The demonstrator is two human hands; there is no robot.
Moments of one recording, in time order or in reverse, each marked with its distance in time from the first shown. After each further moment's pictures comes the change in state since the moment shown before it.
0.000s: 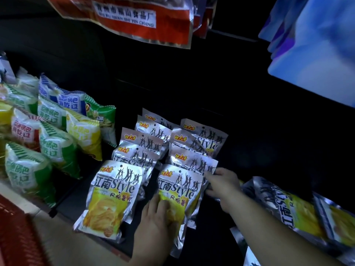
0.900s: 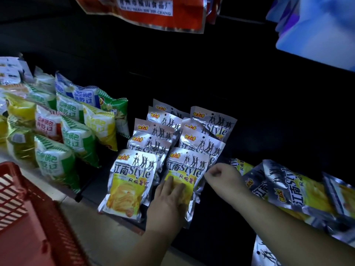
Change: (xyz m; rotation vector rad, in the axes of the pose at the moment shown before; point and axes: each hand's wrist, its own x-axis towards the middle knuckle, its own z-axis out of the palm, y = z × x) left_hand -0.008 -0.004 -0.025 0.138 -0.042 0.066; right_hand -0.058 0.015 -0.003 -0.487 -0.144 -0.319
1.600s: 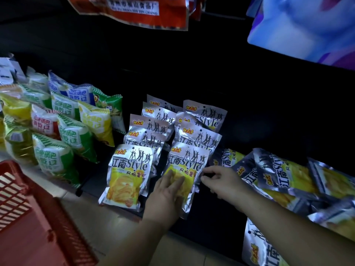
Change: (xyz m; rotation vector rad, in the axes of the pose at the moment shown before) left_hand -0.007 -0.007 0.005 -0.065 -0.018 0.081; right_hand -0.038 0.015 -0.012 0.146 -0.160 0.008
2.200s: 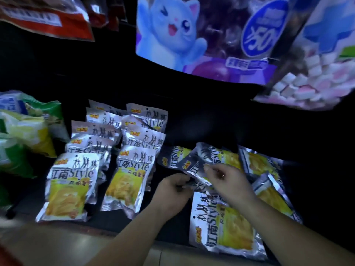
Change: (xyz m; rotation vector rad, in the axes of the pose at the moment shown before) left_hand 0.015 0.161 0.018 -0.733 -0.302 -0.080; right_hand -0.082 0.064 -0.120 -0.307 0.395 -0.030
